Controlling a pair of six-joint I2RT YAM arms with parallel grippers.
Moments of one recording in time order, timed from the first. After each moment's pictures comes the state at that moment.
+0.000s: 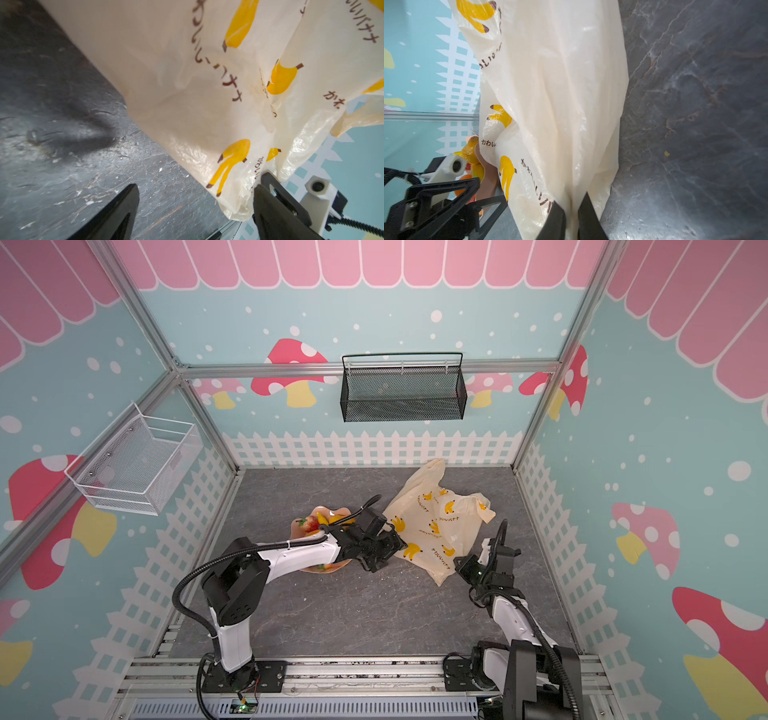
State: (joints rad) left arm -0.80 1.94 1.32 -0.28 0.23 -1.37; right arm -0.16 1.07 0.30 0.06 -0.50 0.75
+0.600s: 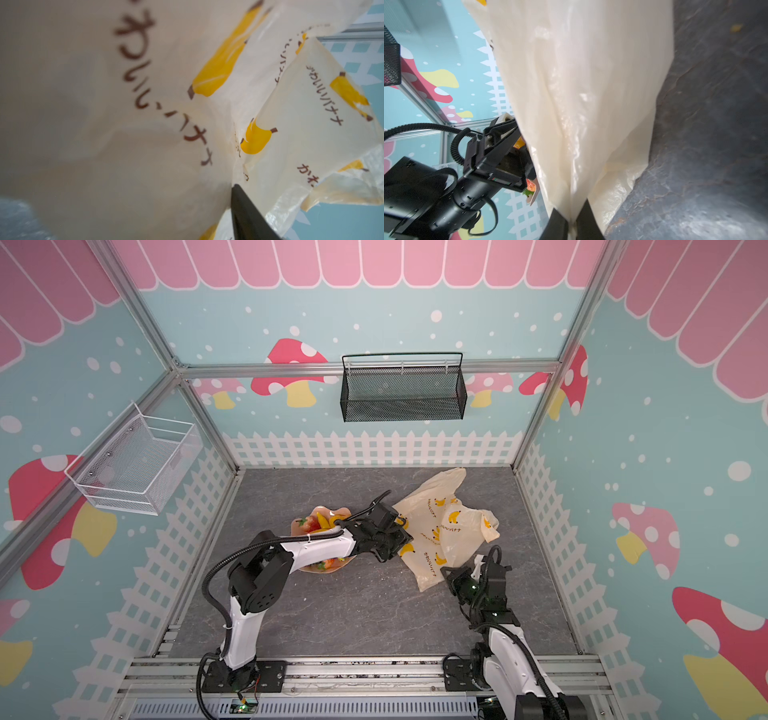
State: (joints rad) left arm -0.79 2.11 1.50 -0.22 0.17 -1.38; right arm 0.00 0.81 0.14 0.13 -0.53 1.18
